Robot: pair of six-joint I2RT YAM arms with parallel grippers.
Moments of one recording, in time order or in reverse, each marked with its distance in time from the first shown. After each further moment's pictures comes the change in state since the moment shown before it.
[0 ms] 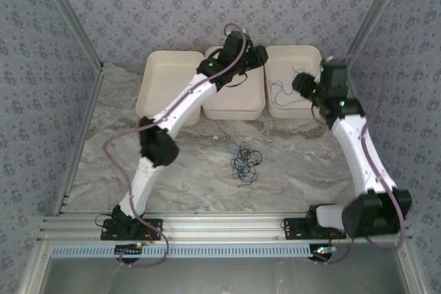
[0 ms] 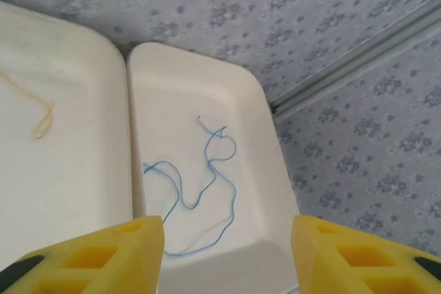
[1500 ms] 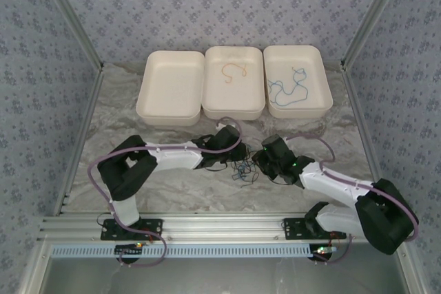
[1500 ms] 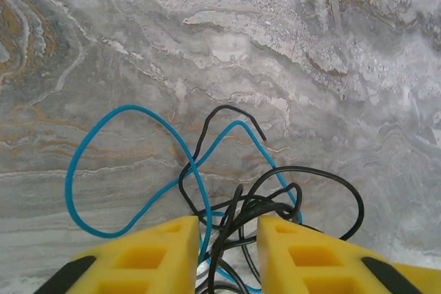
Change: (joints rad) left arm -0.245 -0.456 -1.379 0.539 0.023 -0.139; right arm 0.548 -0.066 -0.735 0.365 0.048 0.844
